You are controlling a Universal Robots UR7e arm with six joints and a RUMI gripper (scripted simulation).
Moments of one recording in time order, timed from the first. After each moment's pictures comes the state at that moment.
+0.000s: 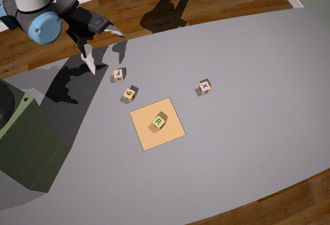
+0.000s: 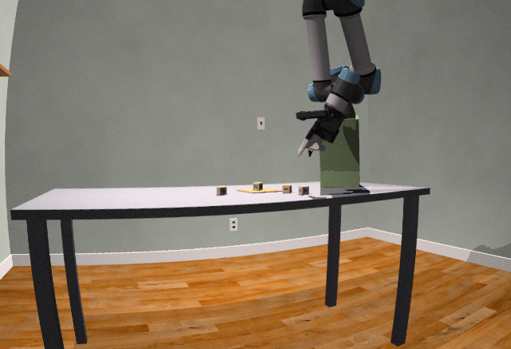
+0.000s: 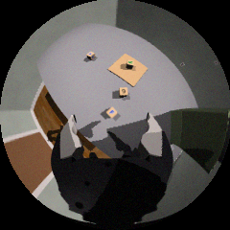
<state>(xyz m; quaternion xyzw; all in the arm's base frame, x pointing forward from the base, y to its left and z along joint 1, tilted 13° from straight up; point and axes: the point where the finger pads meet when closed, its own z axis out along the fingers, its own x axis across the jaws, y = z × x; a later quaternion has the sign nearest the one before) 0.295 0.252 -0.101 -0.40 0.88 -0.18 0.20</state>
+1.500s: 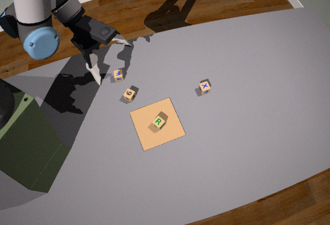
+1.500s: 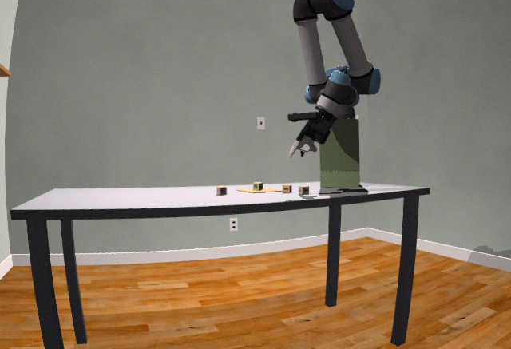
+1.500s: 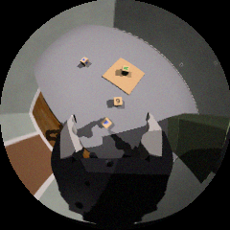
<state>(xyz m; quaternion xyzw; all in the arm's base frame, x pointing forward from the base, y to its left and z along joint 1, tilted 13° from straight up) 0.313 0.214 -0.109 -0.40 0.88 -0.18 0.20</state>
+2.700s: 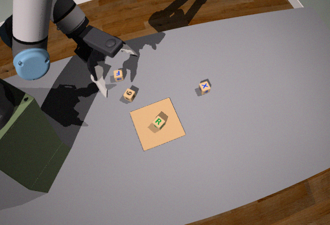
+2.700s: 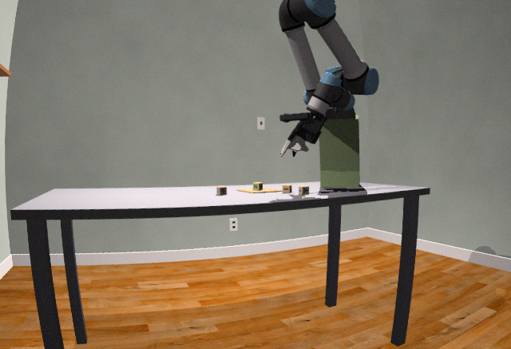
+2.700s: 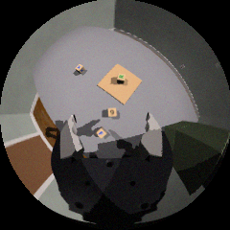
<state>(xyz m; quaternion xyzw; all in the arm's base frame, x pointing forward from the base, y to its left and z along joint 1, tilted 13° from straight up) 0.331 0.171 -0.113 -0.40 0.88 -0.18 0.20</state>
